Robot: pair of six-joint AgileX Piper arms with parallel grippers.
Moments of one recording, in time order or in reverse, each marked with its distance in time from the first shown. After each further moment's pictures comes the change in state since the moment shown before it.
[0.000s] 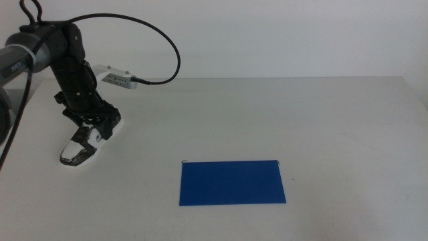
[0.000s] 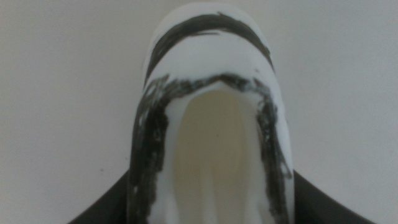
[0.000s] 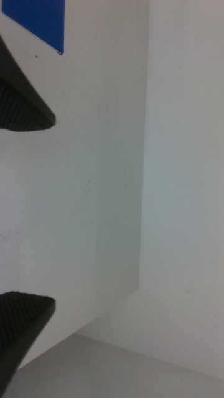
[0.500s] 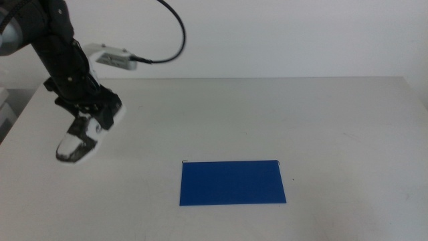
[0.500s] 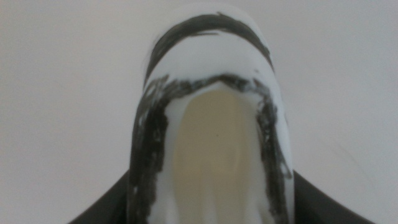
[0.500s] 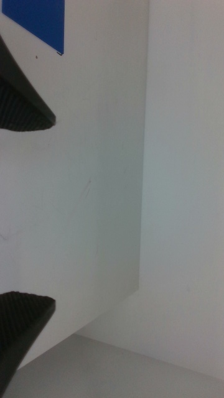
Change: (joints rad) left arm -0.049 -0.277 0.201 -0.037 -0.001 -0.072; right arm 0.000 0.000 0.000 0.000 0.000 0.000
